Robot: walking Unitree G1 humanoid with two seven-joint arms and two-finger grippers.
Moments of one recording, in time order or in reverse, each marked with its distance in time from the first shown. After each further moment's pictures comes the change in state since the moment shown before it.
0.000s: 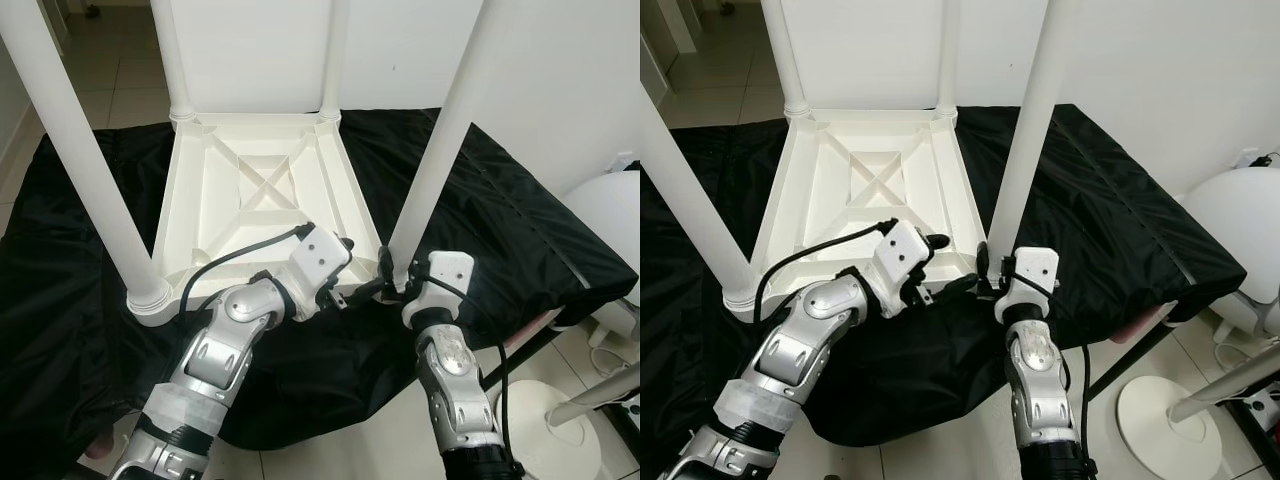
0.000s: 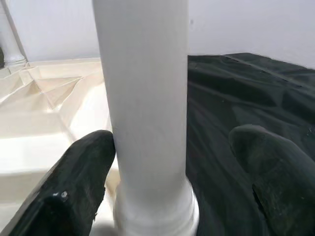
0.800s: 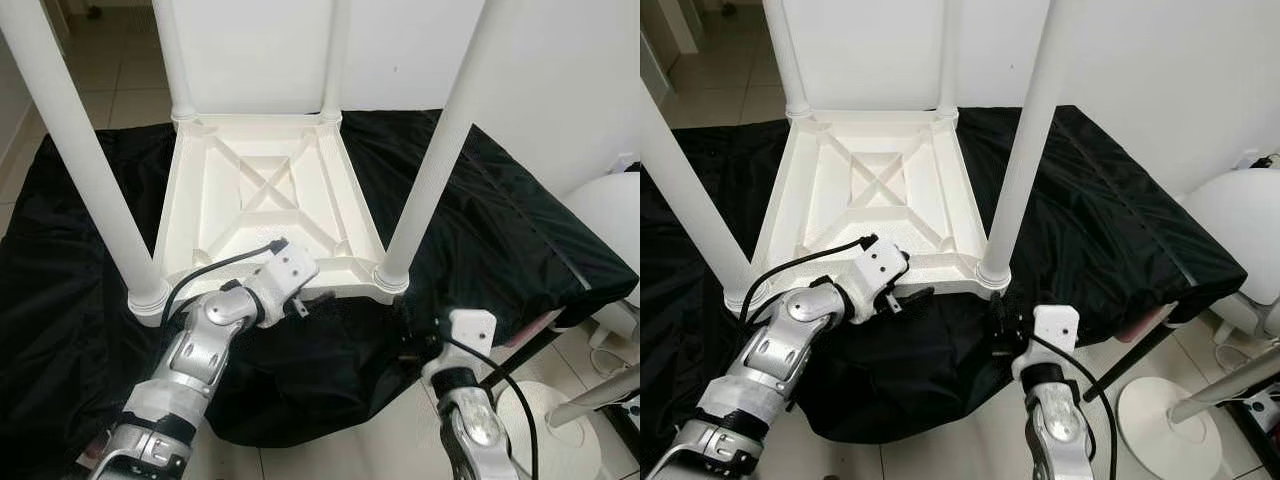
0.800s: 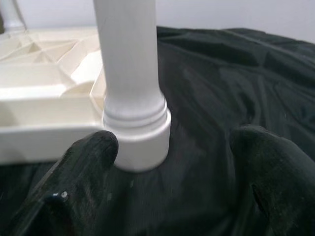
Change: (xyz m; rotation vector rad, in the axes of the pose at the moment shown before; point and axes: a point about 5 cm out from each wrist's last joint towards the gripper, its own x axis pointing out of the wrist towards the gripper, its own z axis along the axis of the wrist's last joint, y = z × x) left arm -0.023 0.029 -0.047 0.084 0.263 0.074; right arm -0.057 -0.021 -0.019 -0.029 0.078 0.032
